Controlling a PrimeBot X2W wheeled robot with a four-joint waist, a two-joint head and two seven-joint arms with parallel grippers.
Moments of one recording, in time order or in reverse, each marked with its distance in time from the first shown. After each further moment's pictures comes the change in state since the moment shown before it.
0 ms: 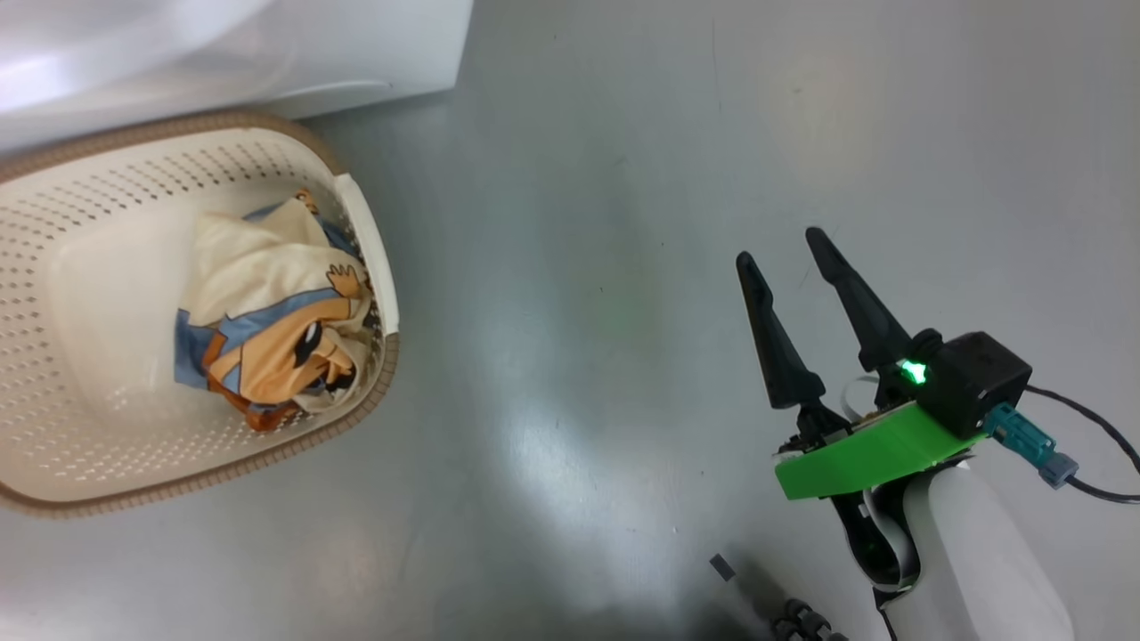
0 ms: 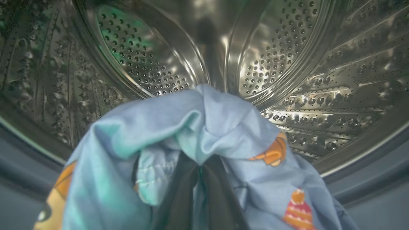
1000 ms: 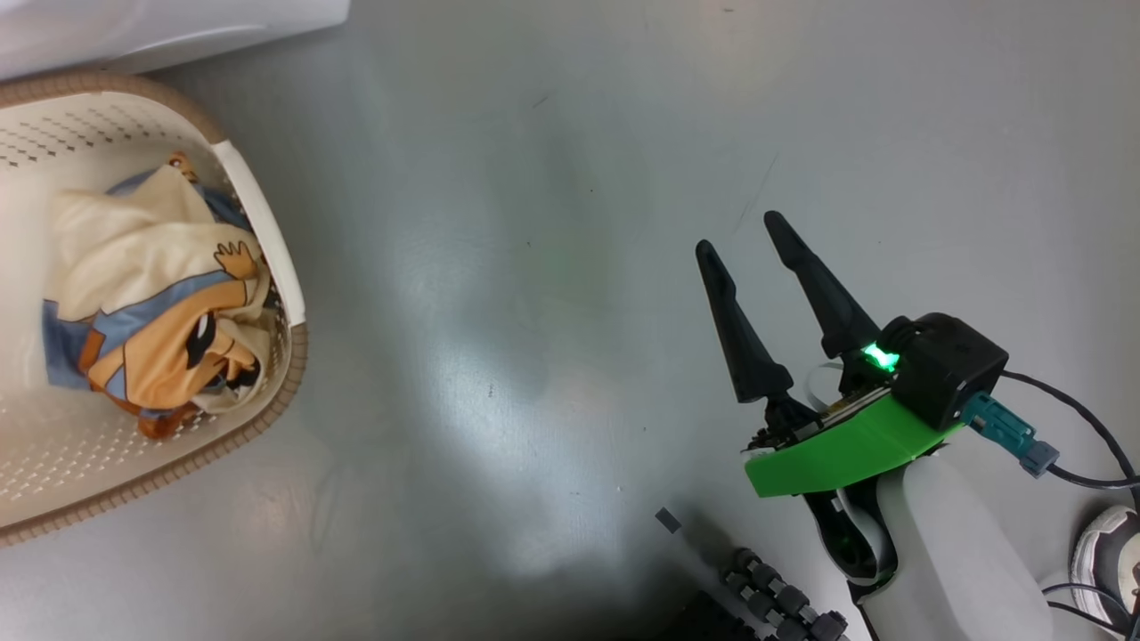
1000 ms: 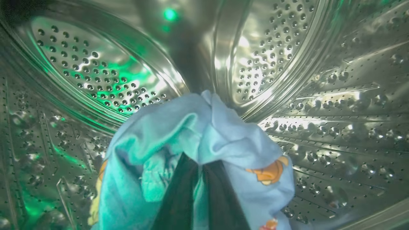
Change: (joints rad) left arm -0.521 0.226 -0.379 0.355 -0.076 -0.008 -0.021; right arm -0.036 0.001 0.072 -0.016 0.060 0.000 0.000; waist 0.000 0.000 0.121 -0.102
